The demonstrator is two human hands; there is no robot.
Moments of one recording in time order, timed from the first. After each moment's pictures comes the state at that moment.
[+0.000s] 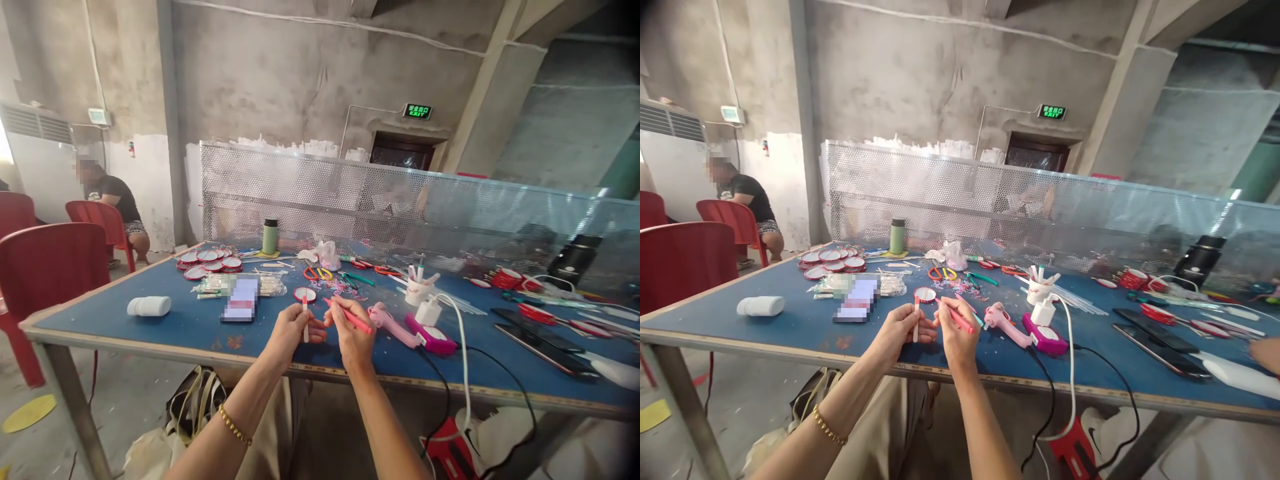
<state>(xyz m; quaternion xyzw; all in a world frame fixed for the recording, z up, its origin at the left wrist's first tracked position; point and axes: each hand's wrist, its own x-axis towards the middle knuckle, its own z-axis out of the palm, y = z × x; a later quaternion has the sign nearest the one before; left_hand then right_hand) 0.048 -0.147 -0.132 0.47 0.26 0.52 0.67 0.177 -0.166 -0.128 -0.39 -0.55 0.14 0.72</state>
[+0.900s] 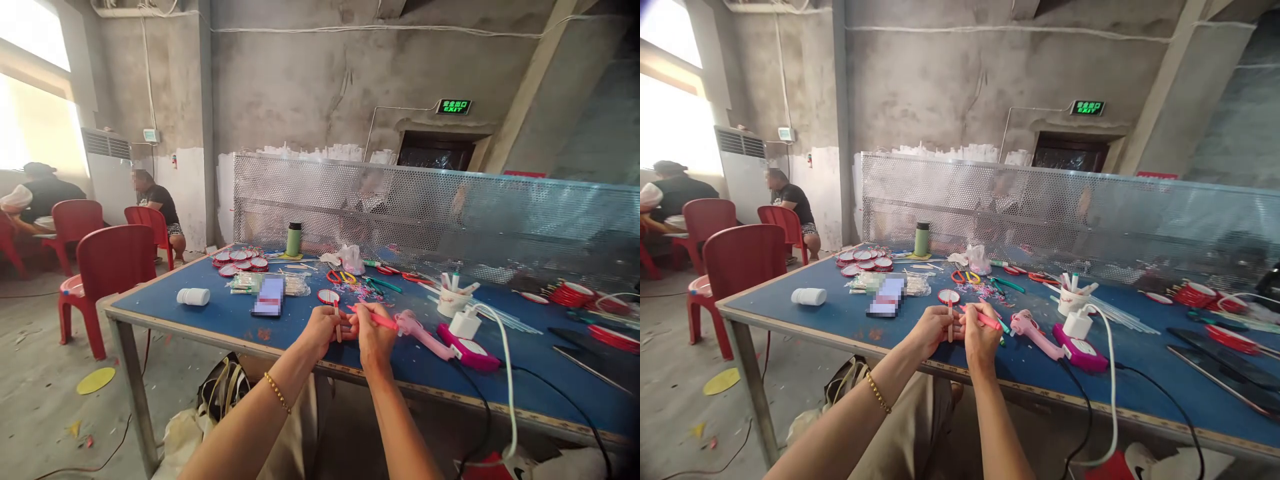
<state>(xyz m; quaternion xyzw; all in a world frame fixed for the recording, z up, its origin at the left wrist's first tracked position) 0.070 -0.128 -0.132 0.43 0.24 0.49 0.72 0.167 -0.151 -0.128 -0.45 -0.45 0.17 0.75</state>
